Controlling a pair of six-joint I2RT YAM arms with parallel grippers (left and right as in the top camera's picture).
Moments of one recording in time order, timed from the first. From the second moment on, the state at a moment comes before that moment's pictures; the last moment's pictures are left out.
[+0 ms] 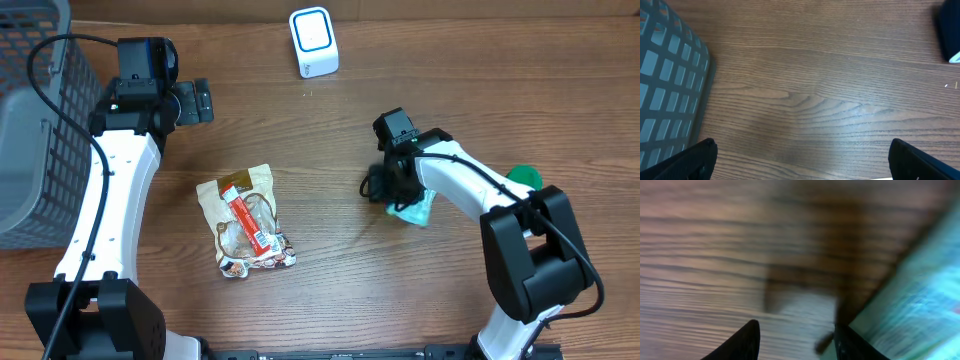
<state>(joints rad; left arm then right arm) 0.02 1.65 1.44 -0.68 -0.15 -0.10 0.40 1.90 1.20 -0.78 -0.08 0.43</state>
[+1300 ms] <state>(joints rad) 0.02 1.65 1.44 -0.68 -0.15 -0.10 0.97 1.86 1.30 -0.31 0.01 0.43</state>
